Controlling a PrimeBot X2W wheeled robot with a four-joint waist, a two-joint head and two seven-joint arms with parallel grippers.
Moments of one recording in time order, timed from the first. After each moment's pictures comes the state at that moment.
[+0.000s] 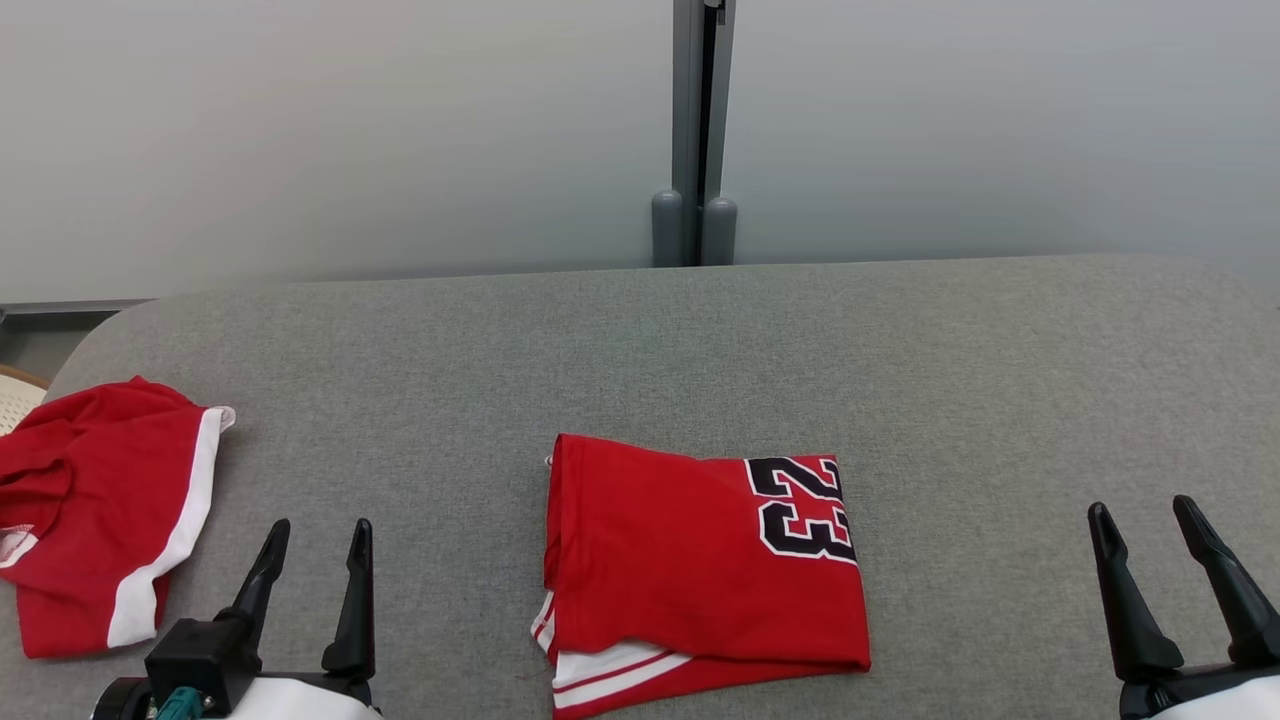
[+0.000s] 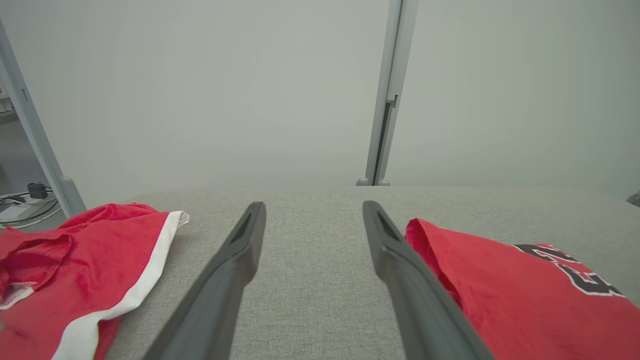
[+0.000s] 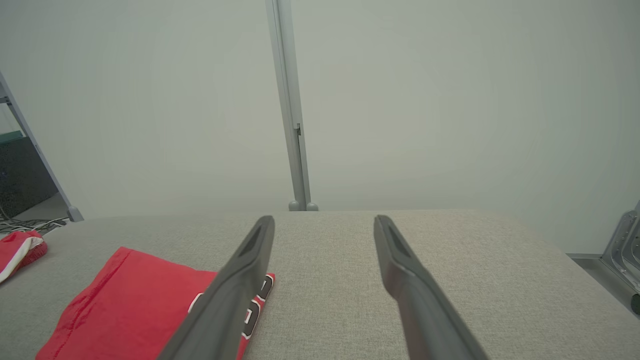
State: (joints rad) left arm 0.07 0.17 -0.11 0.10 -0.30 0.02 -0.19; right arm 0.21 -0.19 -0.02 -0.21 0.31 0.13 0.04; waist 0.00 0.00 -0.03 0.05
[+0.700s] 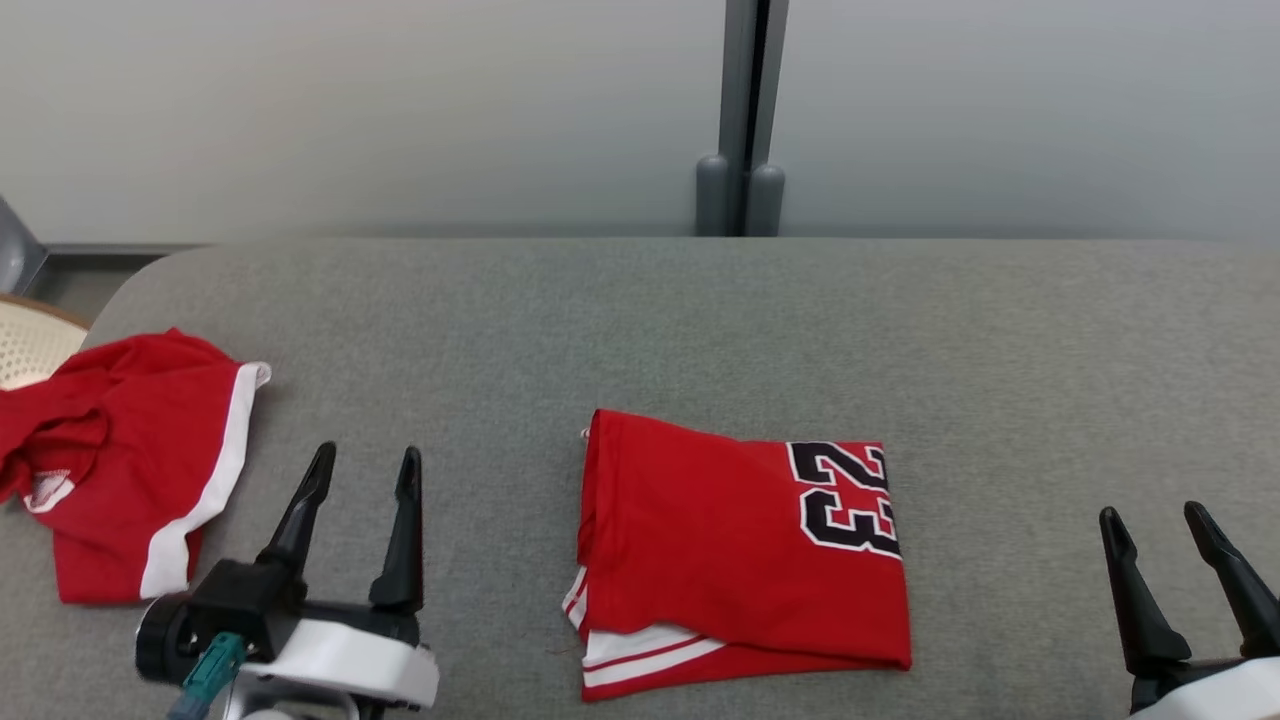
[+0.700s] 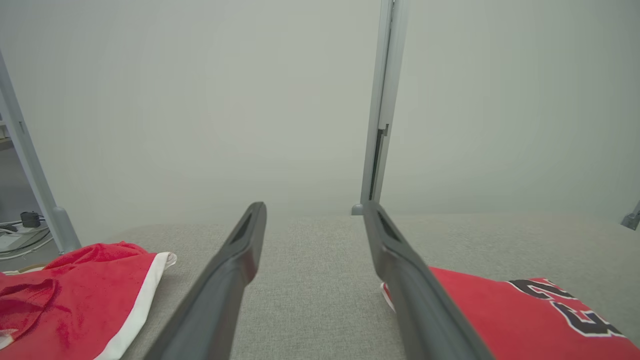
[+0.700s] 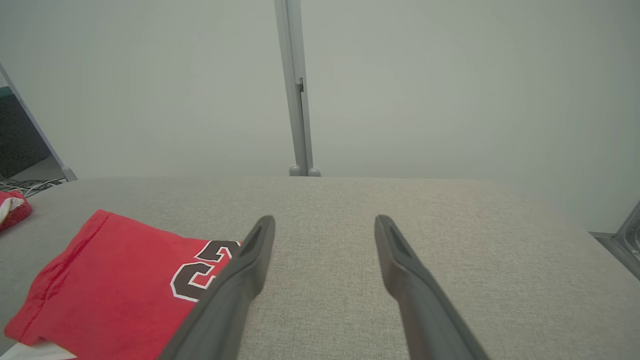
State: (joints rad) left arm 0.01 0.16 -0.17 0.07 -0.28 0.03 -0.21; right arm 0.20 -0.21 -0.05 -0.18 0.29 0.13 0.08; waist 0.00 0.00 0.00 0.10
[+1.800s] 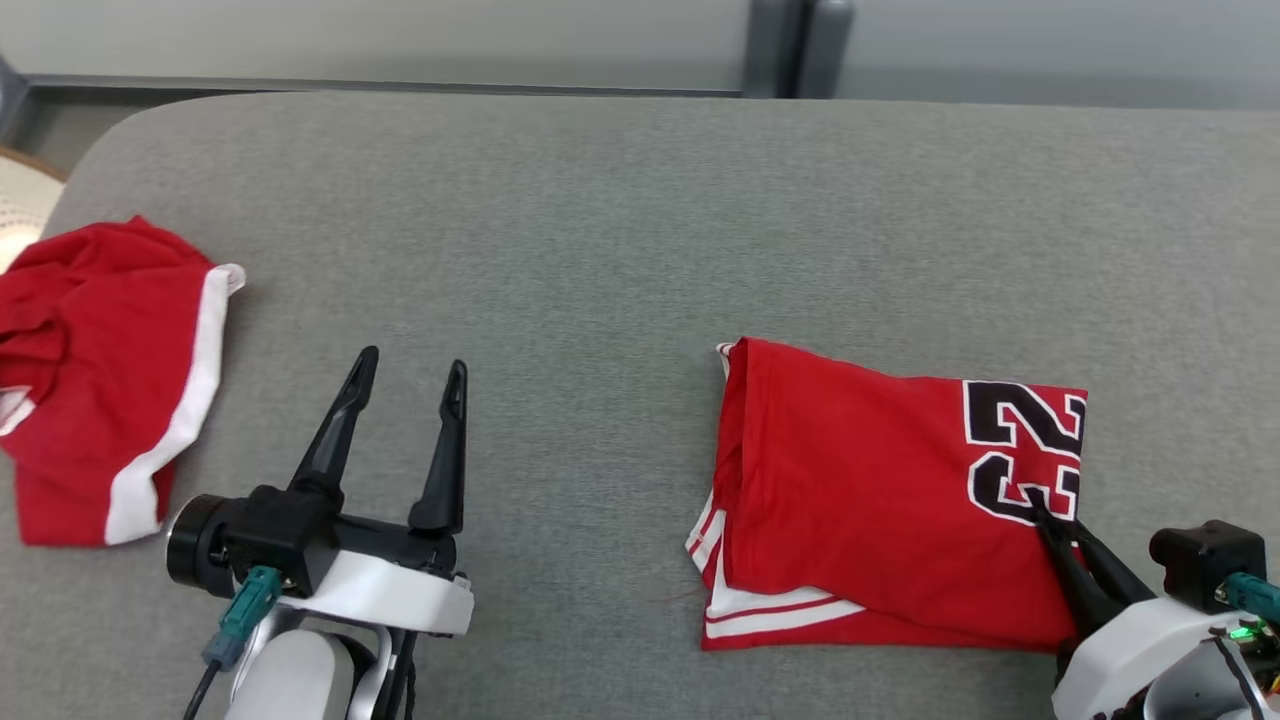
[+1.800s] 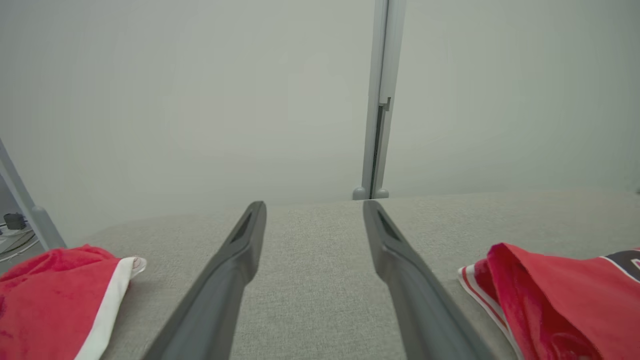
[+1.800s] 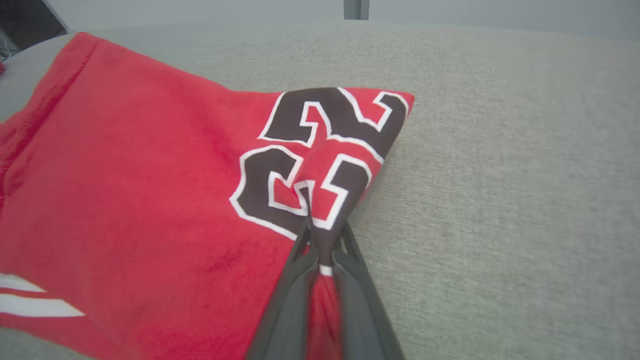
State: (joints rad) left arm -0.17 0.11 -0.21 0.10 -0.21 -0.01 -0.26; right arm 0.00 -0.27 0.12 0.12 0.30 0.13 0.16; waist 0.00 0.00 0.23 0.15
